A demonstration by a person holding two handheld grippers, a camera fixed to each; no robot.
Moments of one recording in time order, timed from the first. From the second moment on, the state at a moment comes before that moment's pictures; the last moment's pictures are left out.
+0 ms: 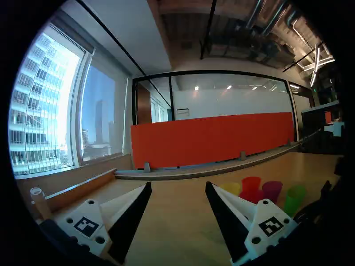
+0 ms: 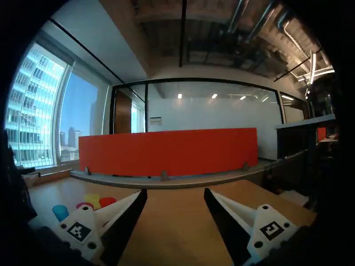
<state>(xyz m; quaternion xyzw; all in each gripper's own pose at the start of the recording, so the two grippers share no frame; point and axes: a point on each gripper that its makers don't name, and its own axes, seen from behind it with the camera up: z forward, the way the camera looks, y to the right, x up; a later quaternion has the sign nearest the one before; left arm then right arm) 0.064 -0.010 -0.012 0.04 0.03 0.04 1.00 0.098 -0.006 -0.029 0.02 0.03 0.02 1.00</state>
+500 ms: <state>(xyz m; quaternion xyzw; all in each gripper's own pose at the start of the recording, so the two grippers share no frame) 0.033 -0.008 -0.010 0.04 0.02 0.04 1.00 0.090 -0.015 -0.029 0.02 0.02 0.02 1.00</state>
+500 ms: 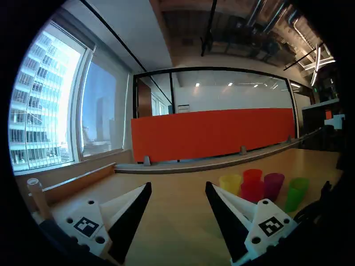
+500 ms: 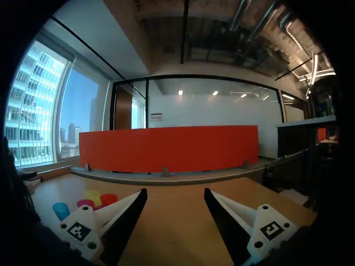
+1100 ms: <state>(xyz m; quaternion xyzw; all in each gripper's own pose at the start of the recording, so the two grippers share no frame) 0.016 -0.006 -0.007 0.03 0.02 0.02 1.00 0.098 -0.004 -0.025 0.01 0.02 0.02 1.00</state>
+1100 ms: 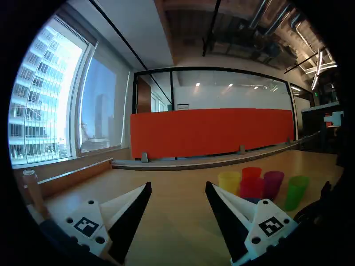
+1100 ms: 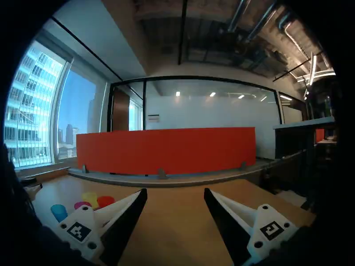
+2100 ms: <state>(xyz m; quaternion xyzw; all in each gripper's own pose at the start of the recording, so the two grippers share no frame) 0.000 -0.010 -0.001 0.02 0.00 0.00 1.00 0.094 0.004 -0.030 0.00 0.02 0.03 1.00</state>
